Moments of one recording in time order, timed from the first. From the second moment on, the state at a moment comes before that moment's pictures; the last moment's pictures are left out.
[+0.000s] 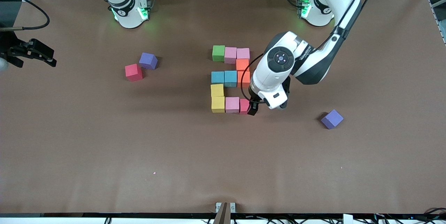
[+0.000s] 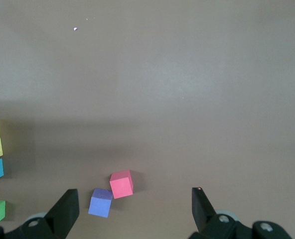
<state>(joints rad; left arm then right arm) -0.28 0.50 -0.39 -1.58 0.10 2.10 -1.93 -0.03 0.02 0.05 -1.48 -0.02 1.51 -0.01</state>
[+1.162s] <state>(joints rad) -0.06 0.20 -0.38 -1.56 0.18 1.72 -0.79 -0.04 0.04 0.05 -1.50 -0.02 1.50 -0.01</state>
